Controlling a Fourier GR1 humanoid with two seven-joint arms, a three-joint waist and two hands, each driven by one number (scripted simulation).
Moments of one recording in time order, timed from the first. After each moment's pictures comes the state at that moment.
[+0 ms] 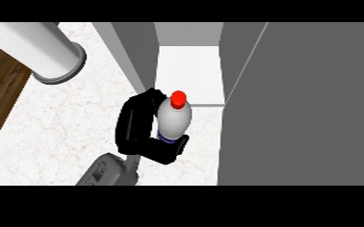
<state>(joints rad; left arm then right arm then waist) -0.27 0.11 -0.50 -1.45 0.56 0.31 -0.46 1.13 -0.09 -0.05 -2.47 -0.14 0.56 -0.46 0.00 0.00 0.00</state>
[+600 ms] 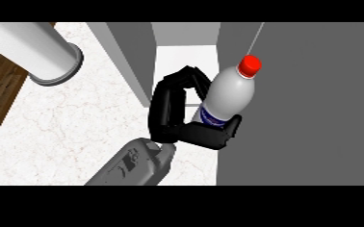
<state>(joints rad) -0.52 0.01 -0.59 -1.48 0.45 0.68 -0.26 1.05 -0.08 -0.08 -2.46 -0.15 0.55 -0.41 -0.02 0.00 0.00</state>
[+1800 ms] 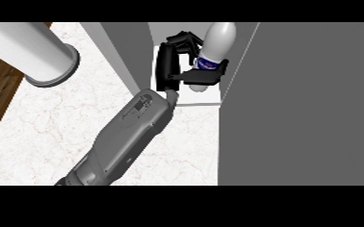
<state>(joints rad) -0.85 0.00 -0.43 -0.93 0.49 0.68 -0.32 0.98 -0.11 -0.19 -2.42 -0.21 0.60 -0.38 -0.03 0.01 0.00</state>
